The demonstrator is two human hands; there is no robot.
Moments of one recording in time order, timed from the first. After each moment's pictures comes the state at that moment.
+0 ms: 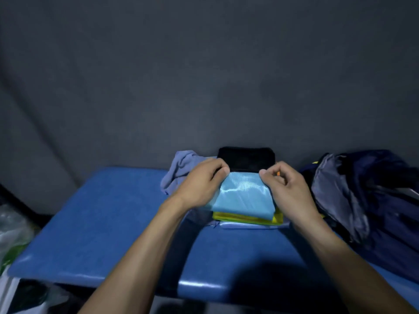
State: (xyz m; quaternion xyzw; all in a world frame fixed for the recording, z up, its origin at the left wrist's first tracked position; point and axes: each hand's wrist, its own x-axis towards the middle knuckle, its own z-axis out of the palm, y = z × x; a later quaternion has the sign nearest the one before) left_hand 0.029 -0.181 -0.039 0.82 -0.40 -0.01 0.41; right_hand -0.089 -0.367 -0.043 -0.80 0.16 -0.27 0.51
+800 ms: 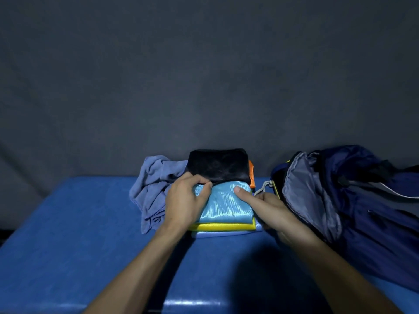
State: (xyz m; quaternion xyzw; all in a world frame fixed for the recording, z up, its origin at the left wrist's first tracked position) left_hand 0.016 -0.233 -0.088 0.86 -0.26 0.13 0.42; right_hand -0.093 -0.415 -0.076 -0.77 0.30 -0.01 0.57
